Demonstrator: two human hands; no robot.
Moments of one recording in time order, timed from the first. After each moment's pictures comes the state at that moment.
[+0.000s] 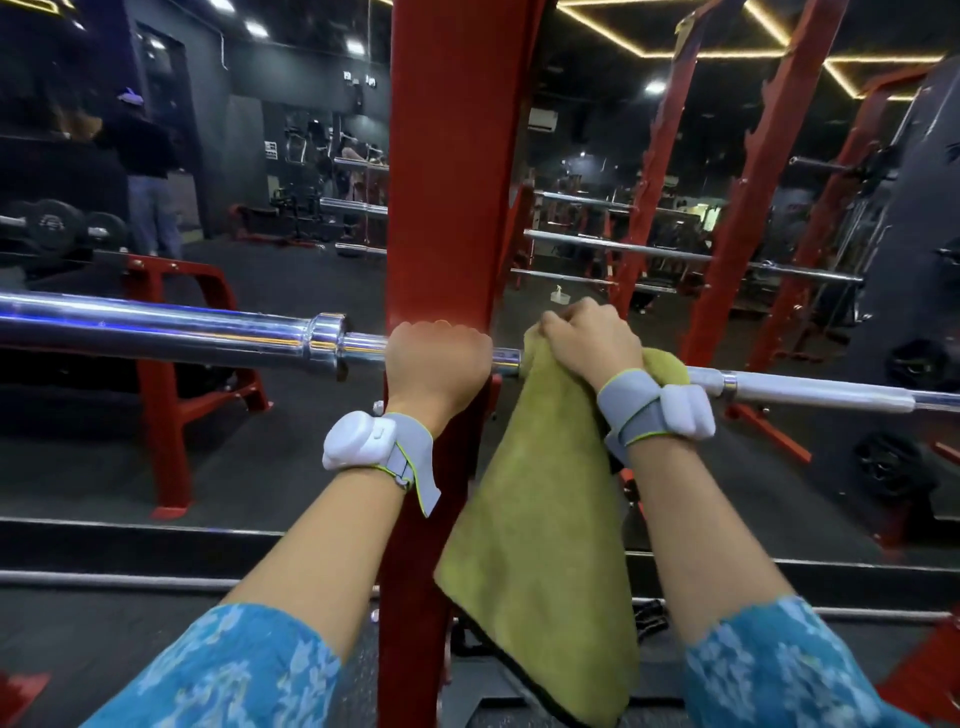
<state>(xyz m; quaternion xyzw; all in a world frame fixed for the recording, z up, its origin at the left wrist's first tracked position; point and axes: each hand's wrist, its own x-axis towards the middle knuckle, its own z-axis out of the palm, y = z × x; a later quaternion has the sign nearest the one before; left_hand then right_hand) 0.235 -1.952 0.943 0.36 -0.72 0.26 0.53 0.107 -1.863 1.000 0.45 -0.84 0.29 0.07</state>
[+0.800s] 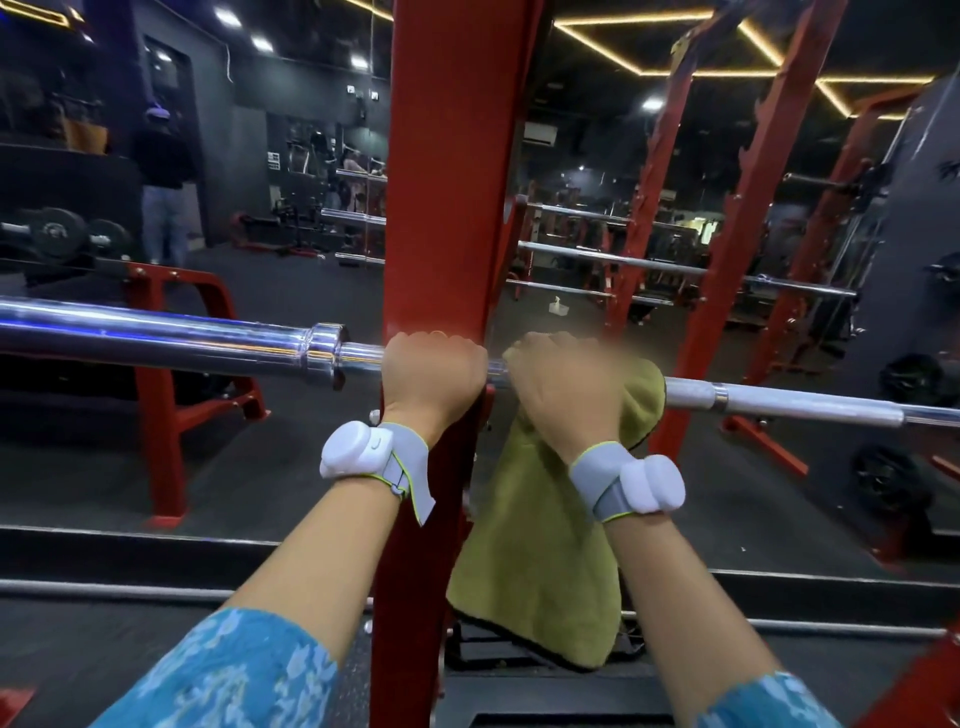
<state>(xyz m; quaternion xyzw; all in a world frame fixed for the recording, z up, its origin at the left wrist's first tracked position) 0.234 -1.953 0.941 0.36 -0.72 0.26 0.53 0.128 -1.856 0.948 0.49 -0.71 0.33 0.38</state>
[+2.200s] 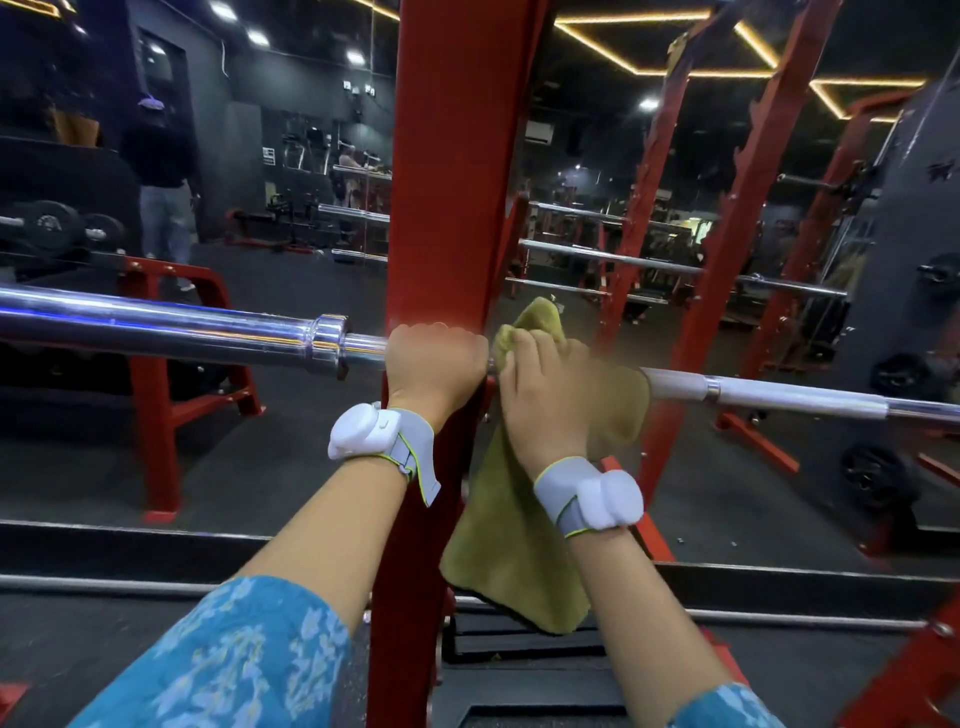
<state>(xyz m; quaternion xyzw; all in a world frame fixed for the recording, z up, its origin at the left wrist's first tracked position) 0.233 -1.951 0.944 0.38 -0.73 0.23 0.52 0.139 -1.869 0.918 0.44 -0.63 0.35 0.53</state>
